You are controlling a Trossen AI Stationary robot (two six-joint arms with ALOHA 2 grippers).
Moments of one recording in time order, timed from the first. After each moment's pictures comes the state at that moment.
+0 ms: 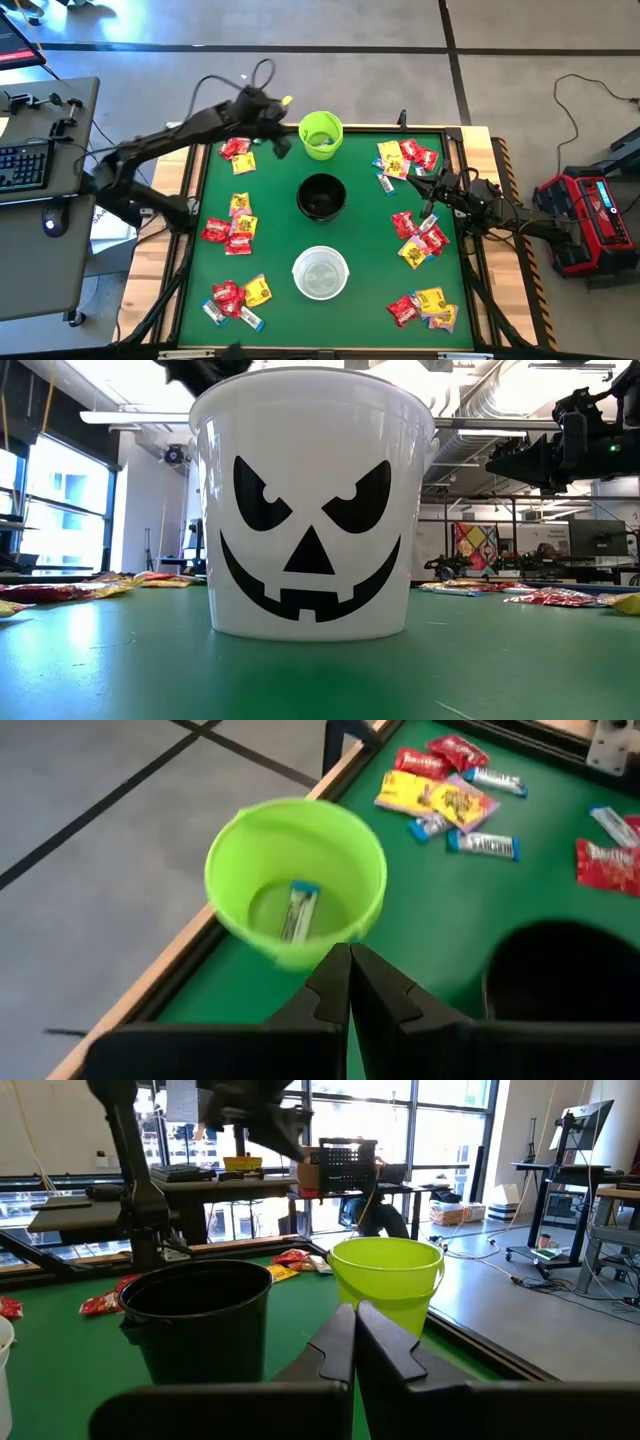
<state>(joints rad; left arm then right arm) 0.57 1.35 1.20 -0.54 0.01 0.00 -0.24 0.01 0.01 0.05 0.20 -0.03</state>
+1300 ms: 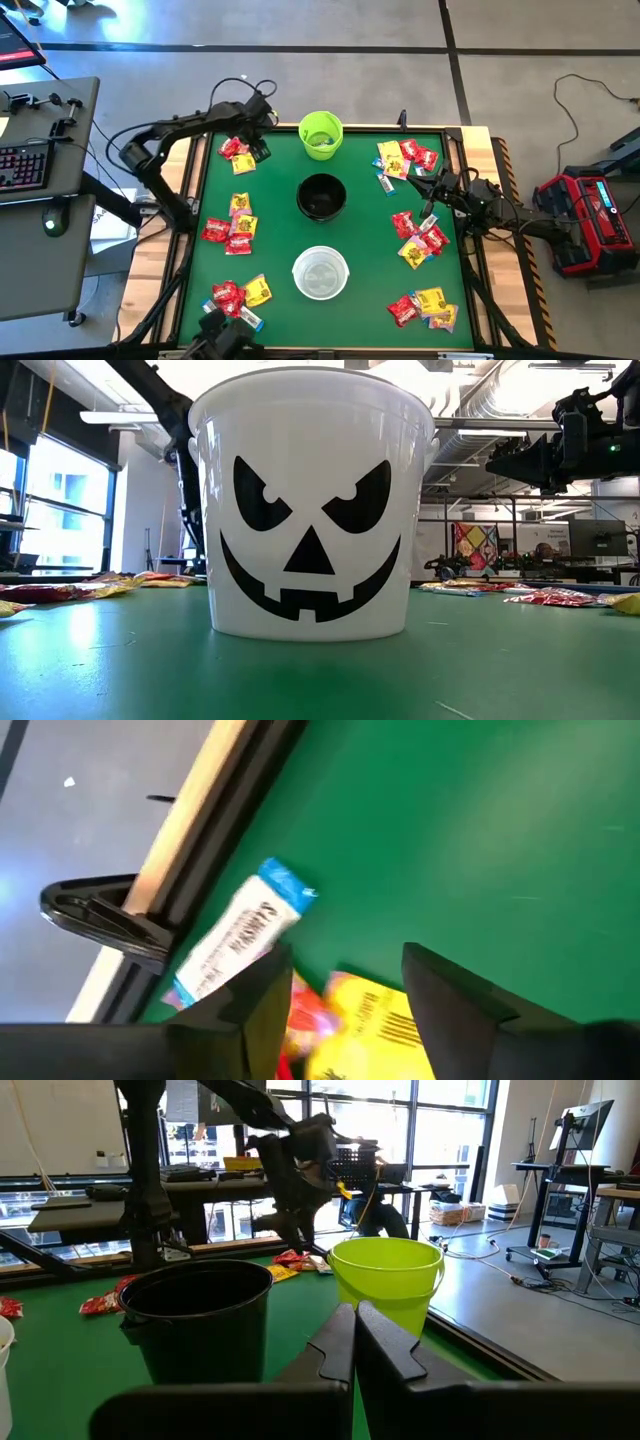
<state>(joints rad) 0.85 1.69 1.14 -0.72 -0.17 0.33 -0.24 0.01 0.01 0.05 0.20 -0.03</state>
